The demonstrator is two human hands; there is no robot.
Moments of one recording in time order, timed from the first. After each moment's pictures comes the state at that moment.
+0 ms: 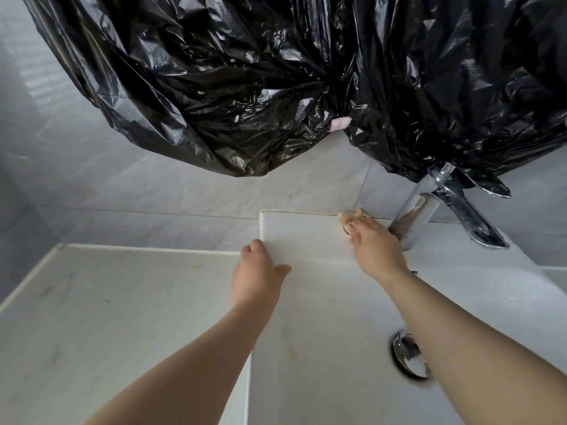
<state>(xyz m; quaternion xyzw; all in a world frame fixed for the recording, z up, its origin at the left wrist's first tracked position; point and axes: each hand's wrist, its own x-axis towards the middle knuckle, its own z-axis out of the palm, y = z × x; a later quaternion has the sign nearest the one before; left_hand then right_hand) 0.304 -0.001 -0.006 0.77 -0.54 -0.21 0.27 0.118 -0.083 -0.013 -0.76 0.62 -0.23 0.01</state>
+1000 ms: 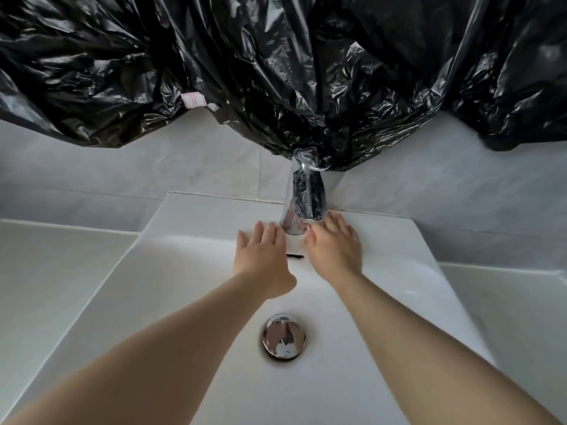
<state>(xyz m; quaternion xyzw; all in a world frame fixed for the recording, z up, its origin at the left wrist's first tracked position) 0.111 -0.021 -0.005 0.70 -0.71 -0.04 0.00 -0.016 -0.081 -0.029 -0.78 0.59 -0.19 -0.03</state>
